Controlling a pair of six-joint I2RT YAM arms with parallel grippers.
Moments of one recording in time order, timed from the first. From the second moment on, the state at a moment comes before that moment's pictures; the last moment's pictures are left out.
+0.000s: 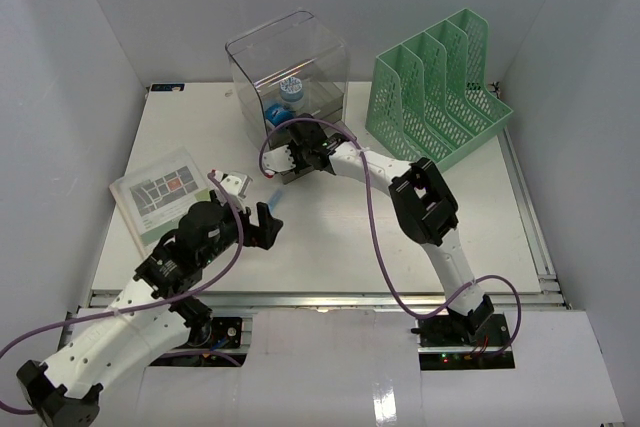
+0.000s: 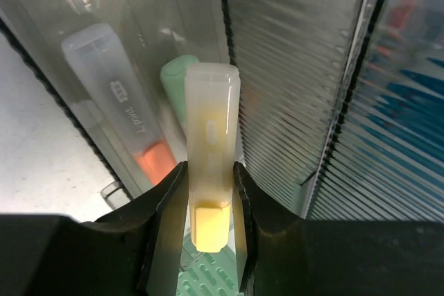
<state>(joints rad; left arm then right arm) -0.68 0.61 0.60 -0.37 -0.09 -0.30 0.80 2.26 1.83 -0.37 0.15 -1.35</state>
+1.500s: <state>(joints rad) -0.50 1.73 1.01 -0.29 -0.08 0.05 0.10 1.05 0.78 -0.60 -1.20 -0.79</state>
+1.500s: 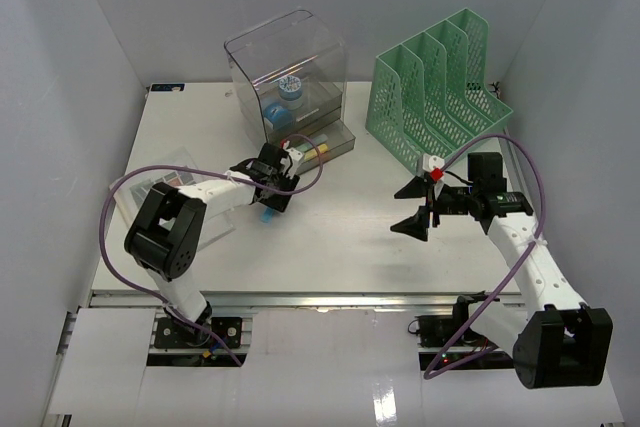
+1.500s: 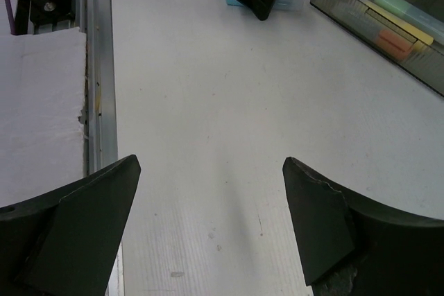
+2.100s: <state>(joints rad) -0.64 1.57 1.06 -0.35 -0.06 0.11 0.04 0.99 0.77 -0.58 -1.25 -0.79</state>
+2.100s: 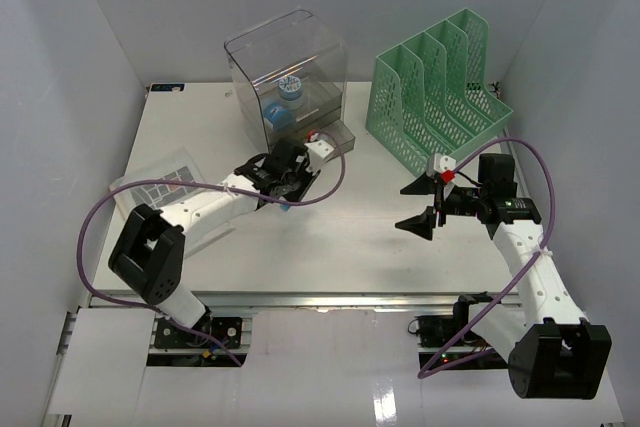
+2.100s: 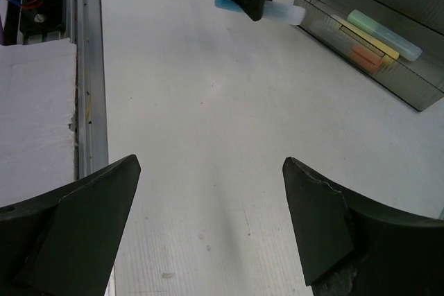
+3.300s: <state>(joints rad) -0.72 2.06 1.65 -0.32 -0.30 0.50 -0.03 0.99 0.77 -0.58 -1.27 -0.79</state>
